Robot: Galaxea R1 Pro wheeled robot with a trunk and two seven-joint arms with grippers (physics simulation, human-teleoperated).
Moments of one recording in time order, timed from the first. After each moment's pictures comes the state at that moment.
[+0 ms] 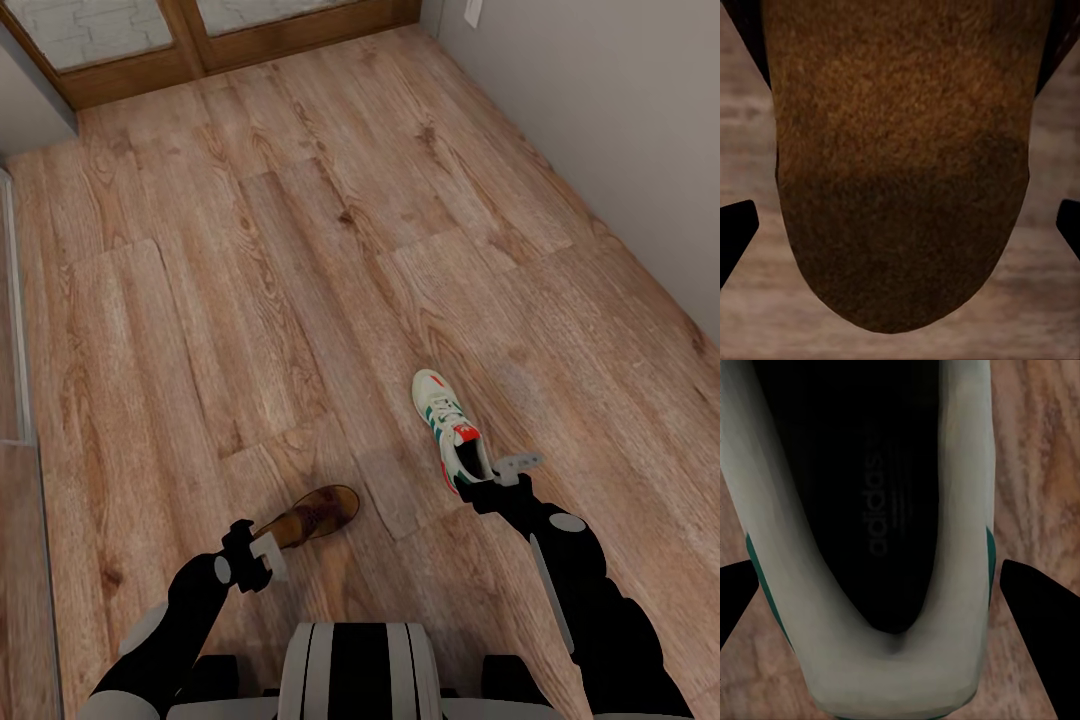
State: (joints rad) left arm -0.45 0.00 -0.05 -1.03 -1.03 0.27 -0.54; right arm -0.41 -0.03 -0.06 -1.48 0.18 0.57 0.28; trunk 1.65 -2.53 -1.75
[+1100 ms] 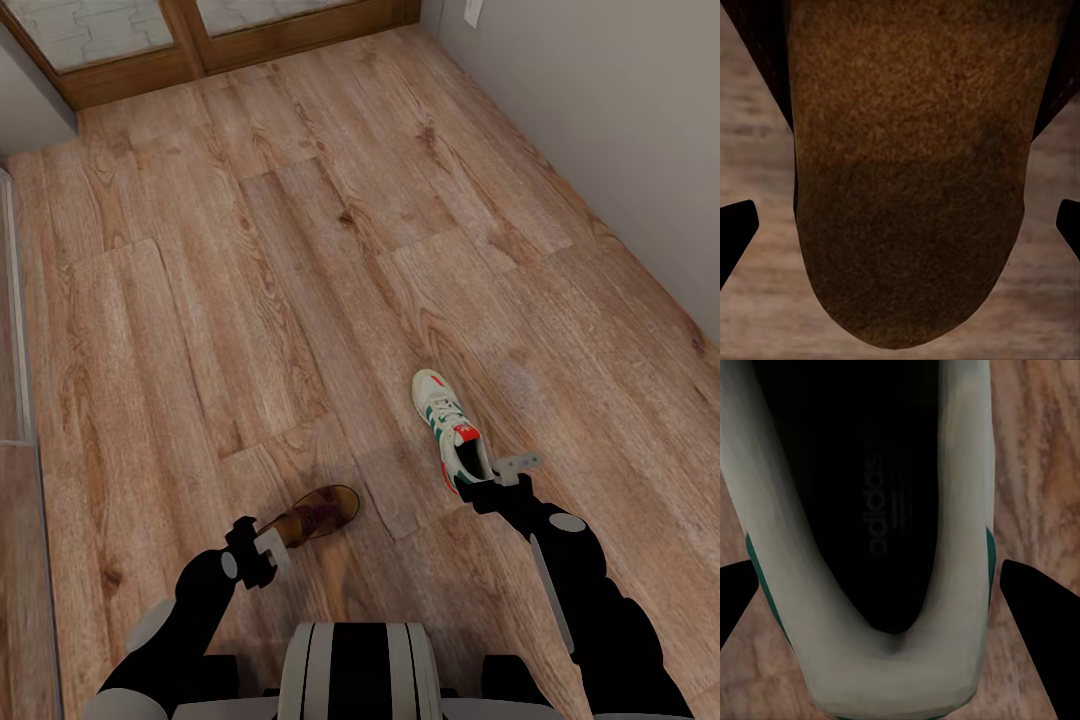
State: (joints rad) left arm -0.45 -0.02 -0.06 -1.05 -1.03 0.32 -0.54; right arm -0.41 -0.03 -0.06 -1.48 0.18 0.57 0.28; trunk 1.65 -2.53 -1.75
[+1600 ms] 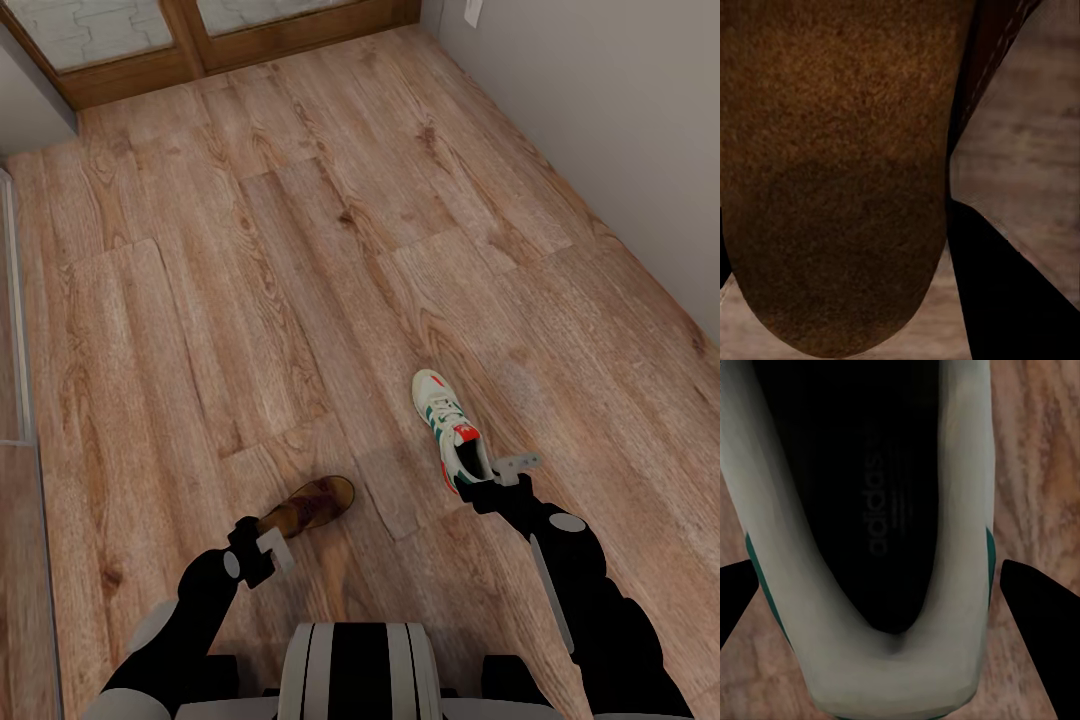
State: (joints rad) left arm -0.45 -0.03 -0.06 -1.05 -1.03 0.32 -0.53; right arm -0.41 -0.03 -0.06 -1.48 0.18 0.57 0.28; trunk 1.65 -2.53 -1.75
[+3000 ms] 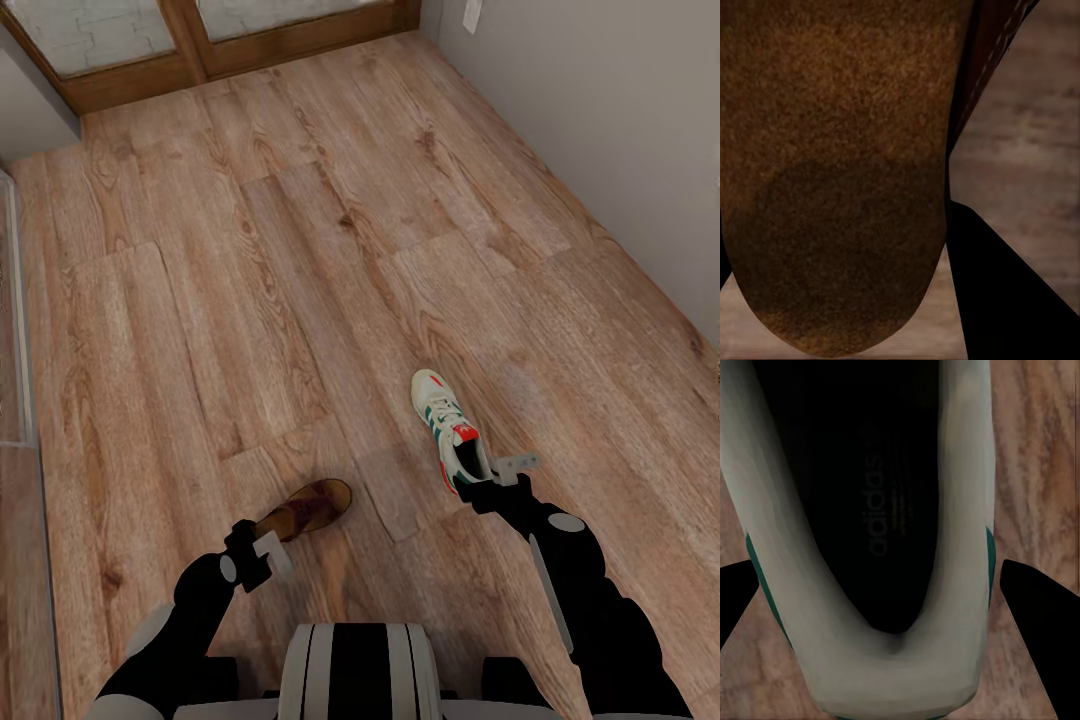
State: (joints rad) left arm -0.44 -0.02 -0.06 -1.06 -1.03 0.32 -0.53; right arm -0.41 -0.02 -0.06 -1.48 0.18 0.57 0.28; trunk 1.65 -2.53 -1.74
